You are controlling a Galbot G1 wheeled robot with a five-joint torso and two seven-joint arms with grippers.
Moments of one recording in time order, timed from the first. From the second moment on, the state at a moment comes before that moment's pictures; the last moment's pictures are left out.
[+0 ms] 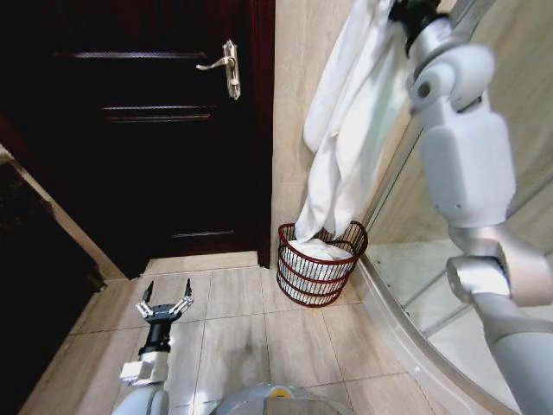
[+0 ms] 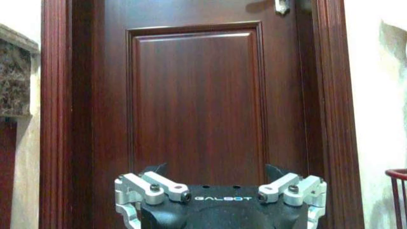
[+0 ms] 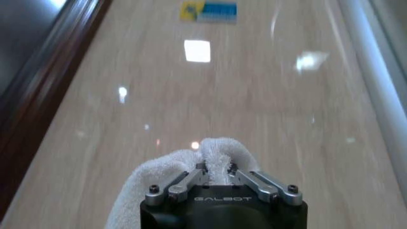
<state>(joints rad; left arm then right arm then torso) 1.78 -1.61 -0.84 -2.05 -0.15 -0.41 0.13 0.14 1.06 0.10 1.49 0.67 -0.30 0.16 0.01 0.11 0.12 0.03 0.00</state>
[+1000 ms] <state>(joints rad) 1.77 -1.61 -0.83 -2.03 -0.12 -0.40 0.13 -0.25 1.10 0.21 1.67 0.66 -0.28 0.20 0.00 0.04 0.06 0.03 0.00</state>
